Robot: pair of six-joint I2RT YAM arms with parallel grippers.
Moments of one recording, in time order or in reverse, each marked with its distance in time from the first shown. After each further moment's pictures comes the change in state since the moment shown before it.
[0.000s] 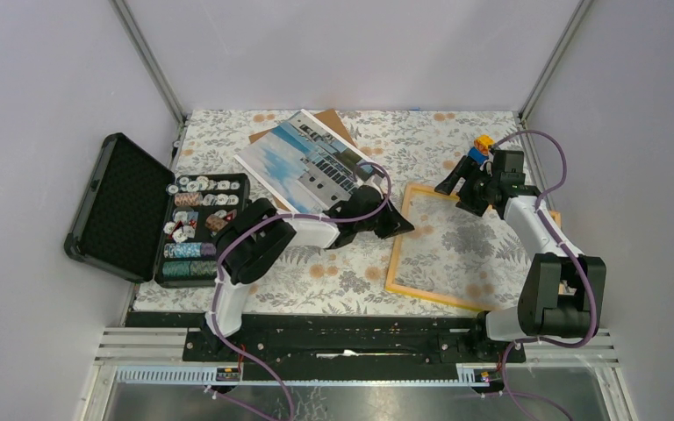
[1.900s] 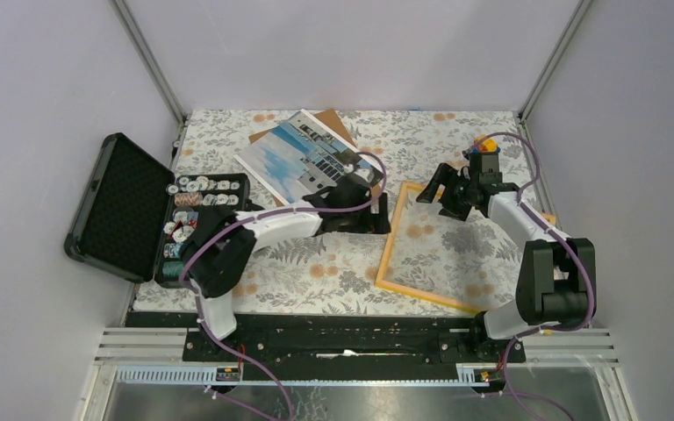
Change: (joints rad) left arm 0.021 -0.182 0.077 -0.560 -0.121 0.523; right arm 0.109 0.081 -0.002 0.001 0.009 -0.007
